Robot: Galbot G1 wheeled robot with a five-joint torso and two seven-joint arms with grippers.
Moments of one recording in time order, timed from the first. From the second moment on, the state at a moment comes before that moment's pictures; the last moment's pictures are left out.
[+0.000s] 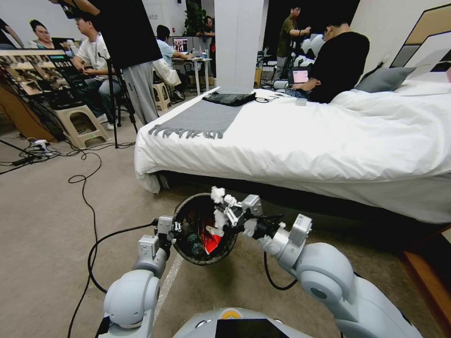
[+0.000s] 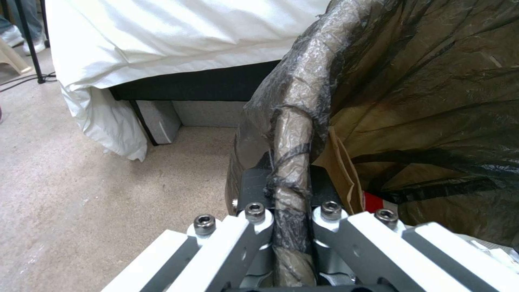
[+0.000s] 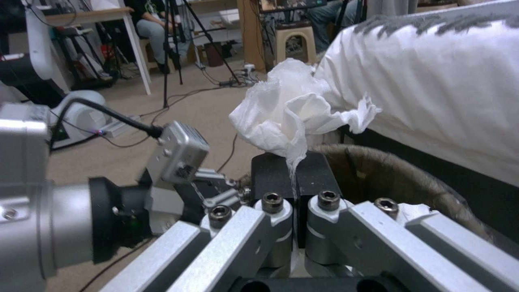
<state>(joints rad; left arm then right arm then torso) 1.56 -1.54 -0.55 -2.42 0.12 0.65 0.16 -1.08 0.94 -0.04 2.46 0.67 -0.51 0.07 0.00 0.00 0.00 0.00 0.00</state>
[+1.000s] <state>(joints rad) 1.54 -1.54 -0.55 -2.41 0.11 0.65 0.16 -1.01 1.04 -0.22 2.25 0.55 -0.50 0.13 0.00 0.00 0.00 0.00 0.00</state>
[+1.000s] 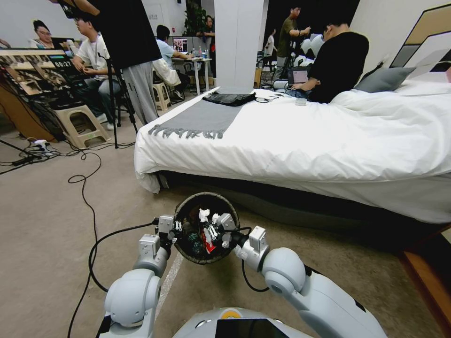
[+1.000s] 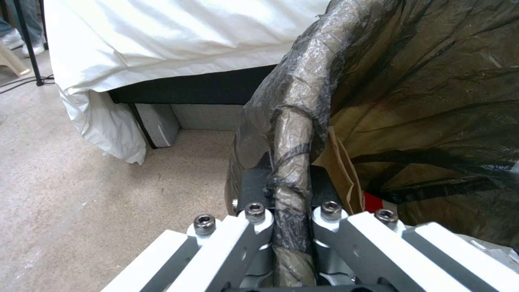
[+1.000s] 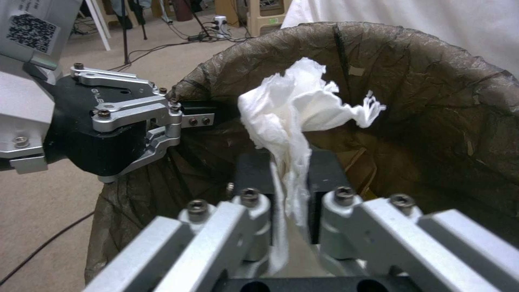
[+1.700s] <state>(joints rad) 1.53 -1.54 -0.55 -2.40 0.11 0.66 0.16 -1.02 1.05 -0.20 2.26 0.55 -0.51 0.17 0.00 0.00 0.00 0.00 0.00</state>
